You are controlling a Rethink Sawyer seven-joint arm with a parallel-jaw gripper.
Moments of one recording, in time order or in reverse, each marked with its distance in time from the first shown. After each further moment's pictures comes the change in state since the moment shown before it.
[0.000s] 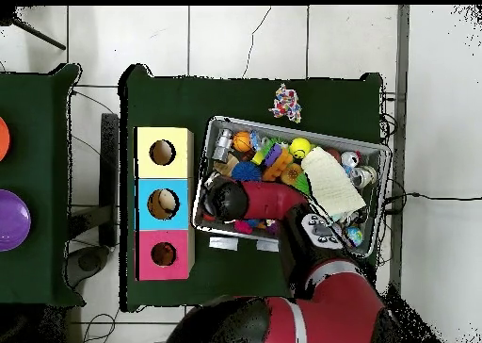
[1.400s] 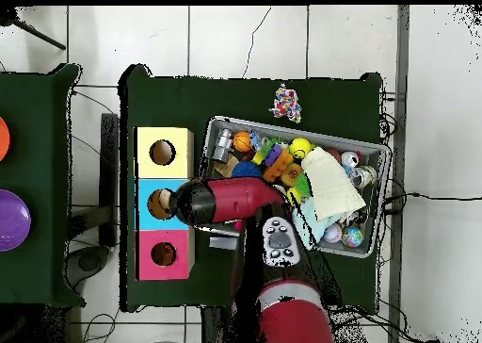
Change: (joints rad) arm 0.223 -0.146 -0.147 -0.012 -0.001 0.205 0.000
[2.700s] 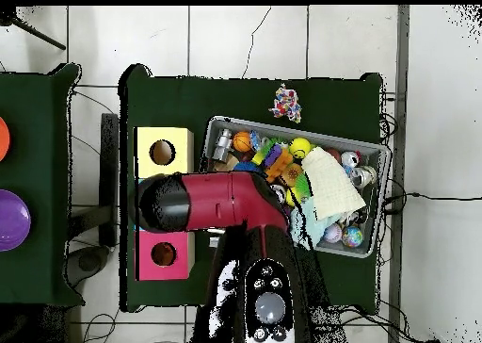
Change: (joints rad) arm 0.054 -0.285 -0.033 0.031 0.068 0.256 0.000
